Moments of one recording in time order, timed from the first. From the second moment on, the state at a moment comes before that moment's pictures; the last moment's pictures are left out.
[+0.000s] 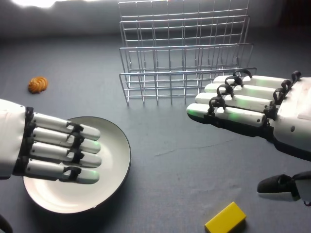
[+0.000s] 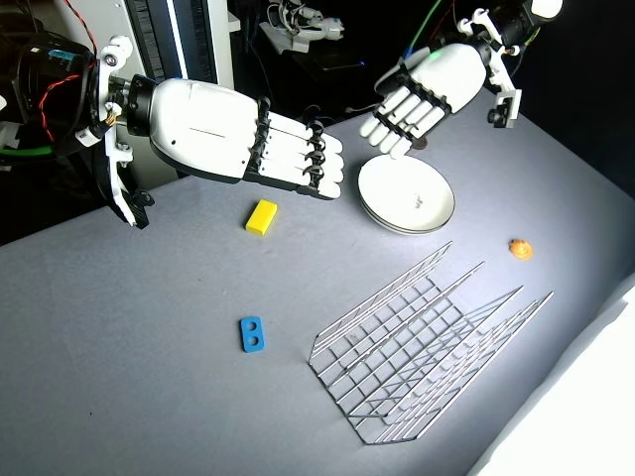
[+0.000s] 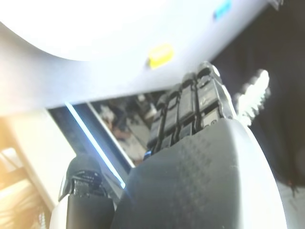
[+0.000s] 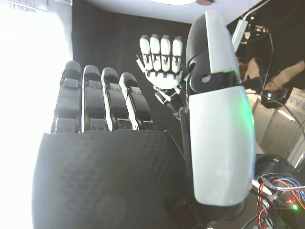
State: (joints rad) left arm 0.65 -0.59 1.28 1.40 -1.19 0.14; right arm -0.62 -0.65 0.60 -0.26 0.61 -0.78
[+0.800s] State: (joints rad) left arm 0.83 -0.62 1.37 1.35 -1.10 0.18; right arm -0.62 -0.65 0.60 -0.26 0.61 -0.79
